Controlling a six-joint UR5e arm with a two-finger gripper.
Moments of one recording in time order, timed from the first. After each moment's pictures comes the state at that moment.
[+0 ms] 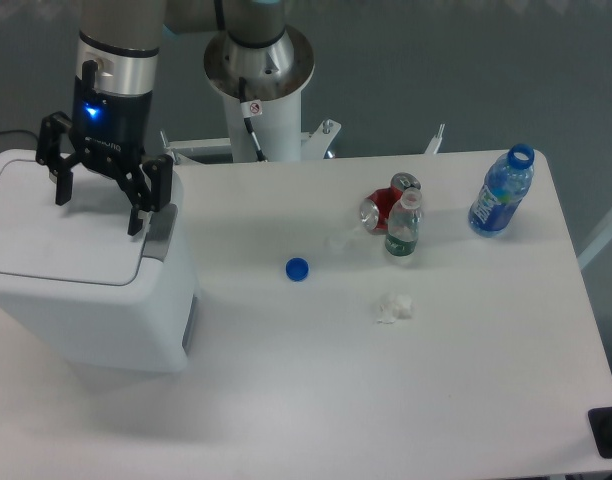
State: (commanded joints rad) arm 2.13 -1.56 -1.72 -0.96 1.23 0.41
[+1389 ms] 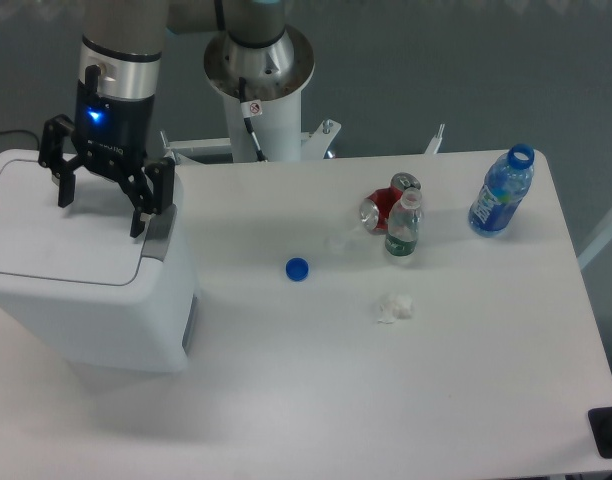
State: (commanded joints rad) arm 2.15 -1.53 -1.71 -0.96 1.22 0.41
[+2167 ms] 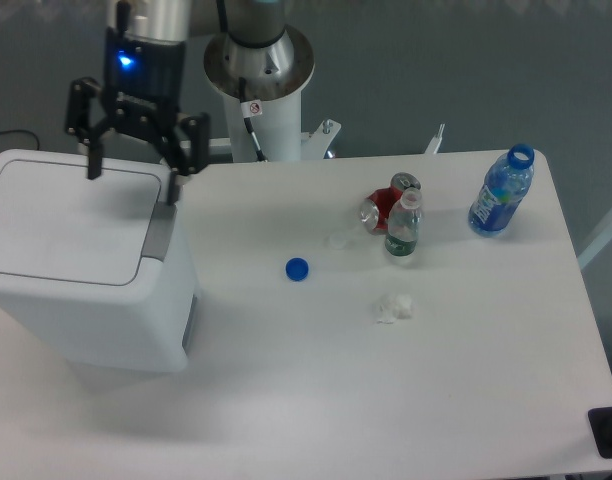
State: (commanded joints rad) arm 2.29 -1.49 -1.70 -0.97 1.33 0.47
